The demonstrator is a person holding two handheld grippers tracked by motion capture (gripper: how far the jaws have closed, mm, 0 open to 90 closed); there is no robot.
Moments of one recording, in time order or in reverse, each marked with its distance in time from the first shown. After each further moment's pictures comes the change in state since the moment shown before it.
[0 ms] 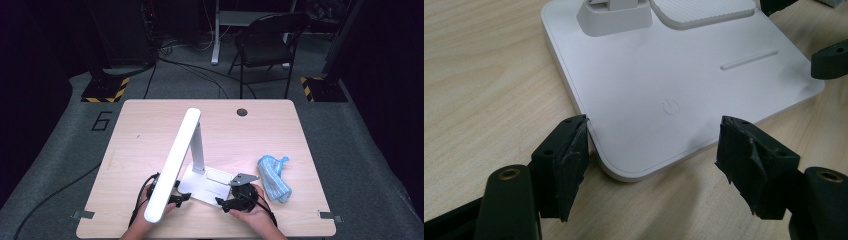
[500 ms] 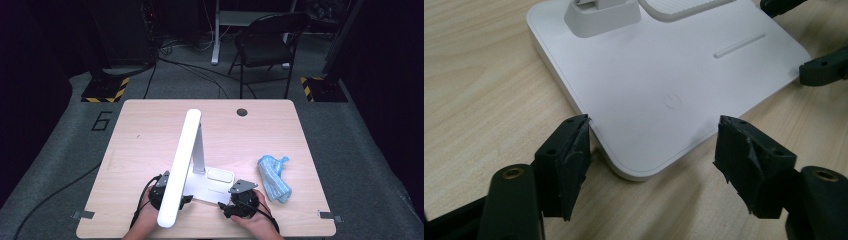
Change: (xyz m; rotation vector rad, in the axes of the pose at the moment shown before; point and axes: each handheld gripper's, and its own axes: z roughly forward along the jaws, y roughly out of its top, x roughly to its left) left arm -0.006 0.001 0.001 0.022 -0.009 0.043; right arm 0.010 -0.012 -0.004 0.036 -0.068 -0.051
